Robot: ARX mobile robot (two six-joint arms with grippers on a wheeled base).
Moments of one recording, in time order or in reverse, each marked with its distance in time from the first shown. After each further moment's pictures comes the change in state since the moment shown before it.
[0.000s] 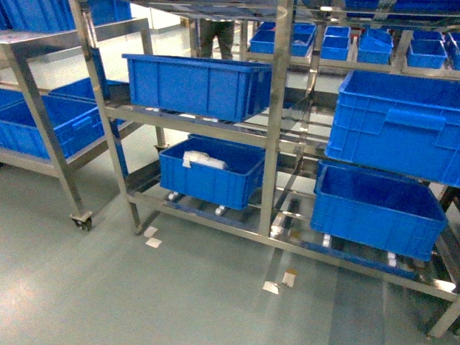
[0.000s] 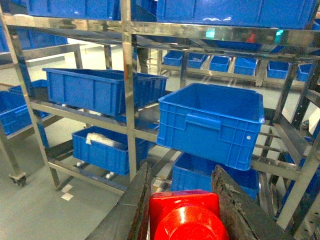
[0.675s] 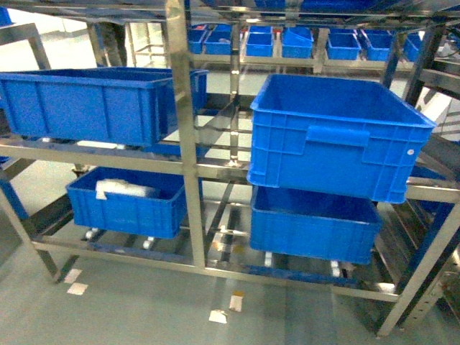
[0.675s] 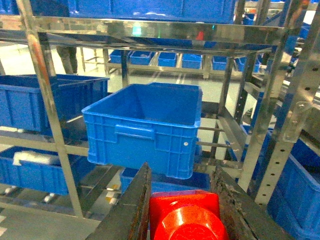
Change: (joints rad) left arm 0.000 0.000 0.000 -0.005 -0.001 0.000; right arm 0.000 0.001 0.000 -0.004 0.000 0.000
